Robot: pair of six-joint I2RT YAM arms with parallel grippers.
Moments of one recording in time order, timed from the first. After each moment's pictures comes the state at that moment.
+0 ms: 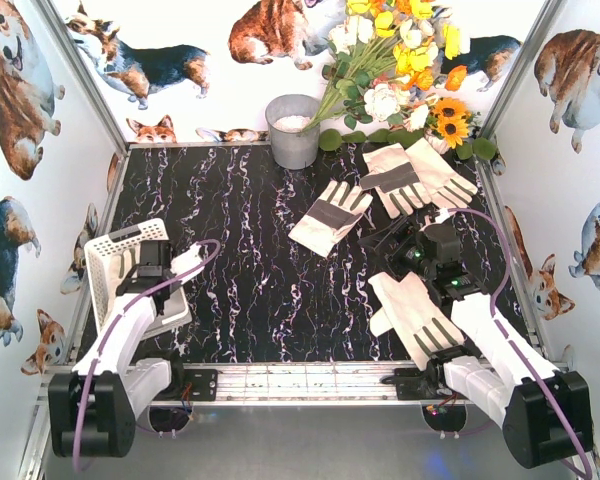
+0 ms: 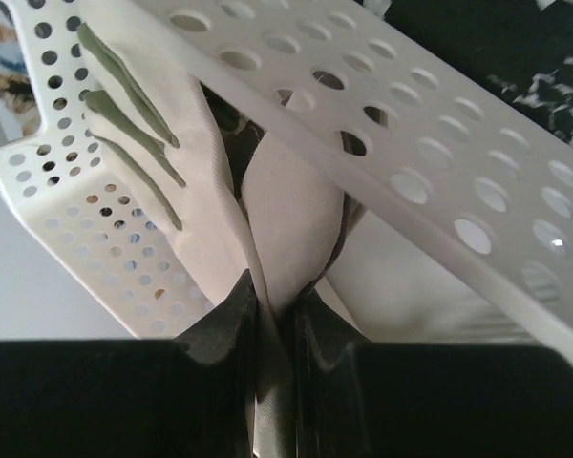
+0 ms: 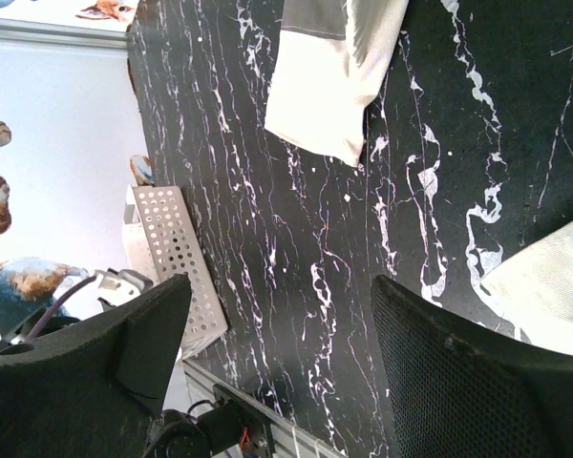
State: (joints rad) left arm 0.04 0.96 0.49 -0.51 -0.30 0.92; right arm 0.21 0.92 0.51 -0.07 -0.32 1.05
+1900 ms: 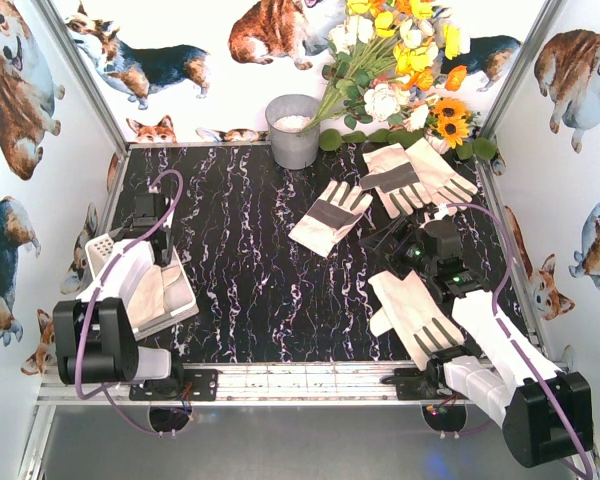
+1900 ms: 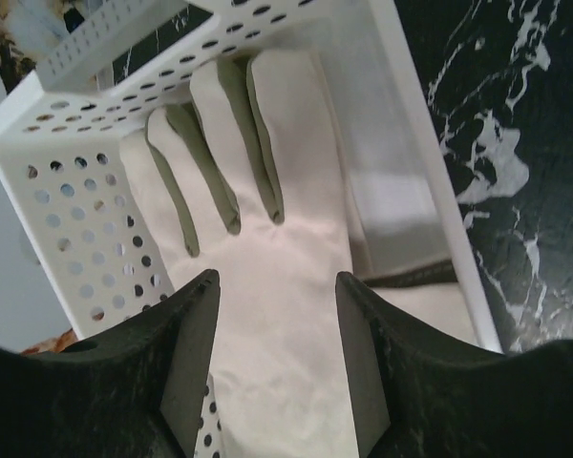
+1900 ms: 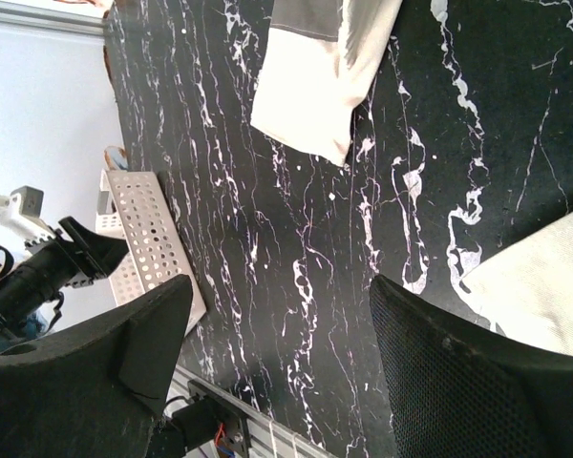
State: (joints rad) left arm 0.07 1.35 0.85 -0.50 -0.37 0.18; right arm 0.21 0.93 0.55 -0.14 -0.31 0.98
